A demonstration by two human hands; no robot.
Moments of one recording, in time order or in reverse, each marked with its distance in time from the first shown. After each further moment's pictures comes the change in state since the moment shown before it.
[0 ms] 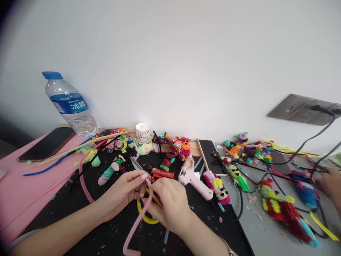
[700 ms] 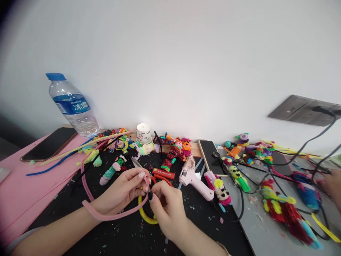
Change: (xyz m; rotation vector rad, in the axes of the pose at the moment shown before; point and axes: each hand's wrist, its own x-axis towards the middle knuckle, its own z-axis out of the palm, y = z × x) left_hand 0.001 0.003 -0.003 -0.133 -0.014 0.039; right_hand -0.002 -0.021 0.003 0.493 -0.045 0.513
